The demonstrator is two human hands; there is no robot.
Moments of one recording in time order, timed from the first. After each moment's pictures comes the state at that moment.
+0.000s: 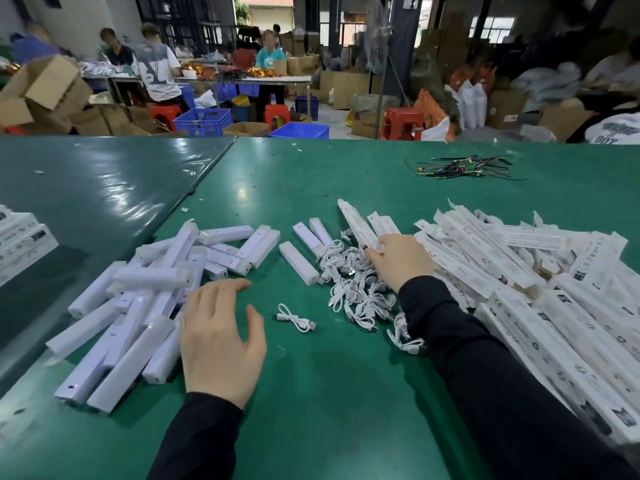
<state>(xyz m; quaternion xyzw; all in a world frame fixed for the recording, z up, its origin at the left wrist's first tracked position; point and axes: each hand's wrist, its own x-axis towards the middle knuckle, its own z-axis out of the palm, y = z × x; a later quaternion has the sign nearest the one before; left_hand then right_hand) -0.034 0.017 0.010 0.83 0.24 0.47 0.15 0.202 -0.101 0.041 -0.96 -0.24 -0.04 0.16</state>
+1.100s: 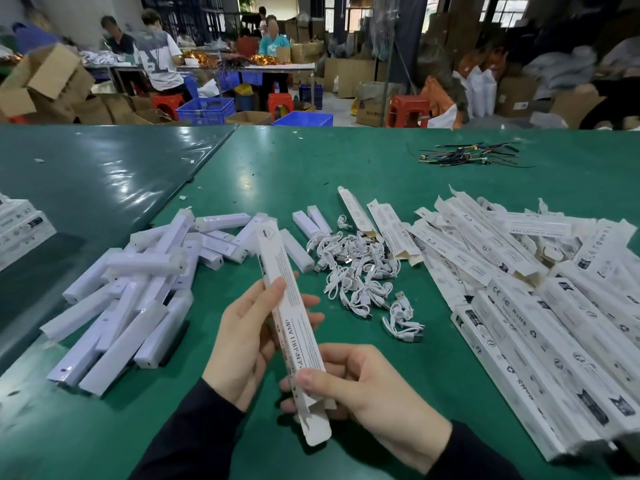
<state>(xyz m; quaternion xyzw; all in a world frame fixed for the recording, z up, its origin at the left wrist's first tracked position) -0.030 -0.016 0.028 0.55 0.17 0.25 0.78 0.033 -0.161 0.020 -0.54 -0.24 0.49 0.64</state>
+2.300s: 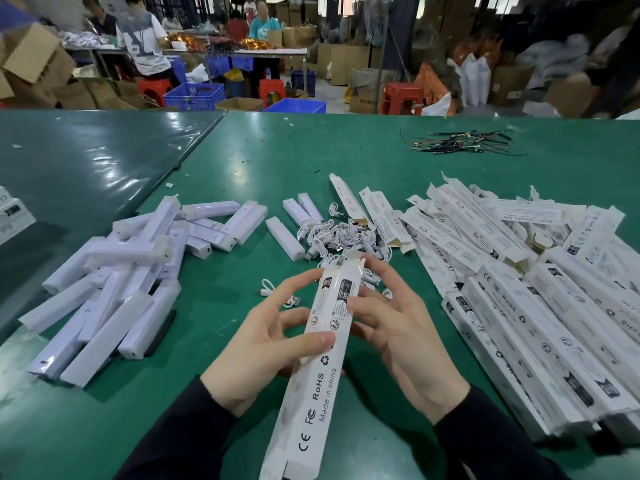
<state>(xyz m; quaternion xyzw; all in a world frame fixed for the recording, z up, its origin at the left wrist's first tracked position) -0.032 -0.027 0.025 0.65 0.09 0.08 0.75 0.070 -0.172 0.029 -0.54 -0.22 0.30 0.76</state>
